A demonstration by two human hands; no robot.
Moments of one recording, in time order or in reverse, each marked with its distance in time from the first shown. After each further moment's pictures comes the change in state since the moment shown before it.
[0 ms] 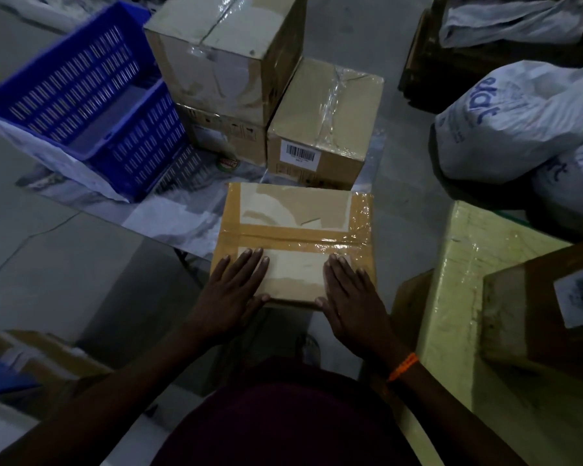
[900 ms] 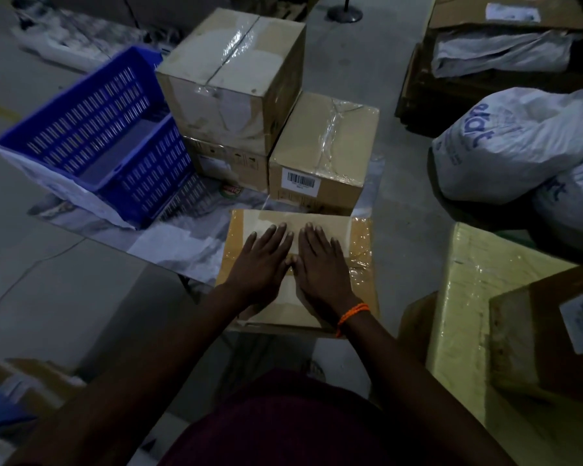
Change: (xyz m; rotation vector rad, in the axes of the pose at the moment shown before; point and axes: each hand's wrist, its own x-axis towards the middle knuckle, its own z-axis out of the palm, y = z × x) left_hand 0.118 -0.012 -0.012 -0.019 -0.075 -0.072; right_hand 0.129 -0.022 -0.008 0.084 0.113 0.073
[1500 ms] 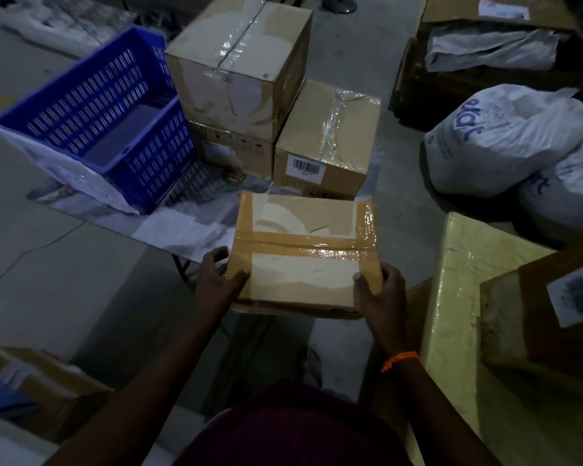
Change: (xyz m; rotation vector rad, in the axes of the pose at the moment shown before) left_hand -0.113 -0.018 -0.008 -1.219 0.277 -0.699; right_hand -0.113 0.018 -0.021 0.627 0.378 0.675
